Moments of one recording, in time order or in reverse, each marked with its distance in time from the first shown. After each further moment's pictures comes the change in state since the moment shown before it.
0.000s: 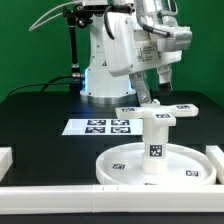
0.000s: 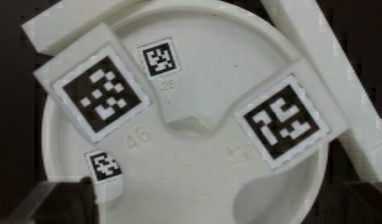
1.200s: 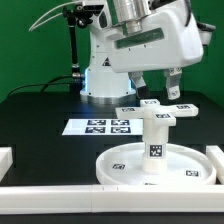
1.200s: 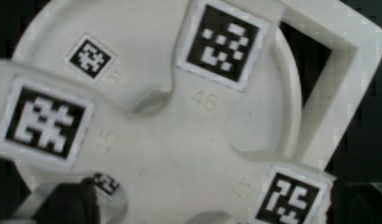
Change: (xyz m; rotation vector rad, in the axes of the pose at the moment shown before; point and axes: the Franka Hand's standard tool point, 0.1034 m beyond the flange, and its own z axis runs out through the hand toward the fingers) arm 0.003 0.002 0.000 -0.098 0.021 -1.186
